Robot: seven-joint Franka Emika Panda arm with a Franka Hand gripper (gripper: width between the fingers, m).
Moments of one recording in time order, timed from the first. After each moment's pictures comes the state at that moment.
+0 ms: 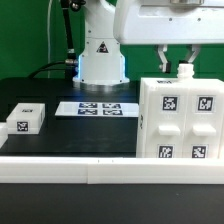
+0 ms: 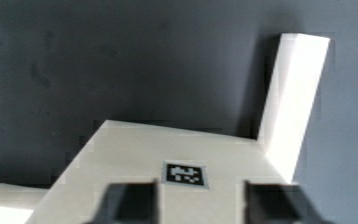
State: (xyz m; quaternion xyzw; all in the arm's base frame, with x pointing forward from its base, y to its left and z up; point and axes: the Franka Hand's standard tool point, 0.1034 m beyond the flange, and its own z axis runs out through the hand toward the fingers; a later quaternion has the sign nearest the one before) arm 0.555 0.085 0.137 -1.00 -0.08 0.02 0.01
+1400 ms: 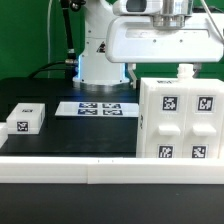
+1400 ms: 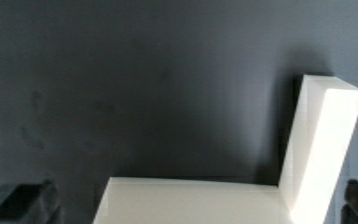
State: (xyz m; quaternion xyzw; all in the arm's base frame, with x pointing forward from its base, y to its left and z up) arm 0.514 0.076 0.101 -1.00 -0.04 -0.04 0.01
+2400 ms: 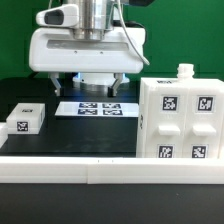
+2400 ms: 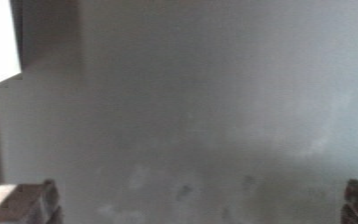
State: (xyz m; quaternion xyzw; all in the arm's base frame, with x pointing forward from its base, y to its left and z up) arm 0.477 -0.063 0.075 -1.00 -0.05 -0.03 -0.01
